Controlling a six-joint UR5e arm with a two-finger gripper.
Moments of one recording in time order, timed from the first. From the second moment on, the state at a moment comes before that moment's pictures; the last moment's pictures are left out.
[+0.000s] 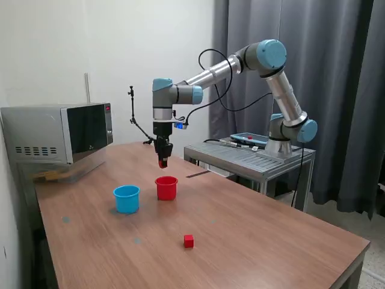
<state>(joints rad) -0.33 -0.94 1.37 -2.04 -1.50 -3.28</state>
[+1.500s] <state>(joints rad) -0.36 -0.94 1.56 -2.27 -1.49 -3.26</state>
